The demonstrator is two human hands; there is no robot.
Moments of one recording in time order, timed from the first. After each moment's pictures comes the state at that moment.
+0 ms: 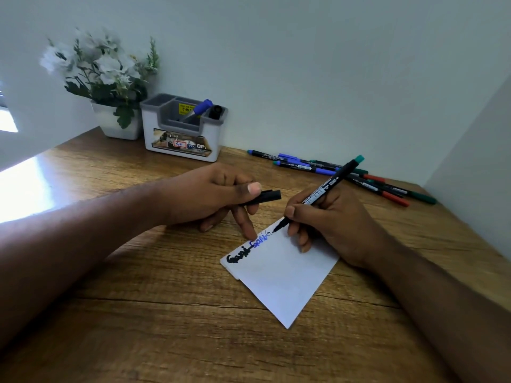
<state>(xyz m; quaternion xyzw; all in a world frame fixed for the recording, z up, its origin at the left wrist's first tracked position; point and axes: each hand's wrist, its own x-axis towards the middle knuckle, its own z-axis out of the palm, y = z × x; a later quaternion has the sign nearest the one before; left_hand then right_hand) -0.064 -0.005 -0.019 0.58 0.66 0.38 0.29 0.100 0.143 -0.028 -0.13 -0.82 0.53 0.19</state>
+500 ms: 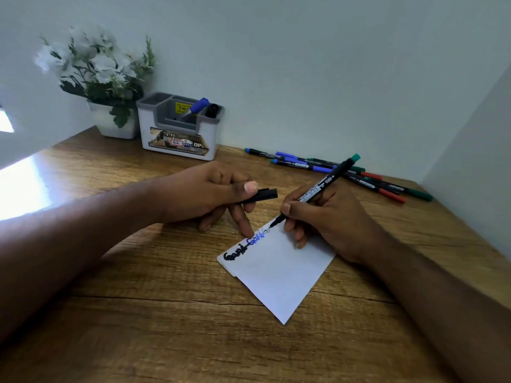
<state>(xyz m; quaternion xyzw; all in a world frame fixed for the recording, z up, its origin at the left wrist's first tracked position) -0.065 -0.003 -0.021 0.58 0.66 0.38 0.29 0.099 0.144 -0.030 -0.14 -0.81 0.54 0.19</state>
